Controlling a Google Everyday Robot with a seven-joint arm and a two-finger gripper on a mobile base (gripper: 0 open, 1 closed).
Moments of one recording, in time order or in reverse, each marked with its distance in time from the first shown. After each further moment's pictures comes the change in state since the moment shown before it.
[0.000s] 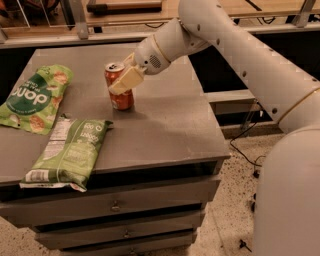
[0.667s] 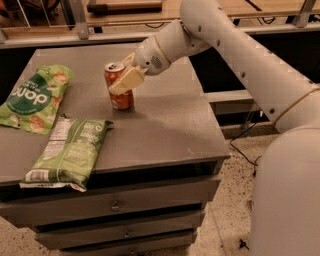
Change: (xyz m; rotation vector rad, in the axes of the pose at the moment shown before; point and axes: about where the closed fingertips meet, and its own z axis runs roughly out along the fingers) arm -0.004 0.004 0.005 -0.045 -0.033 -0.045
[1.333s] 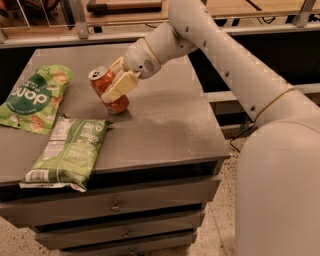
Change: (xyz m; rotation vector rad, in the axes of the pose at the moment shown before) arm -0.012 0.021 0.021 -0.160 -0.044 -0.106
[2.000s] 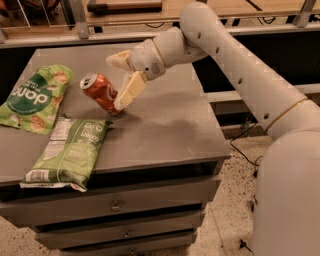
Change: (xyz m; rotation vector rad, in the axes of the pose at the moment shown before) arm -0.010 0.010 -0.012 0.031 -0.128 -0.064
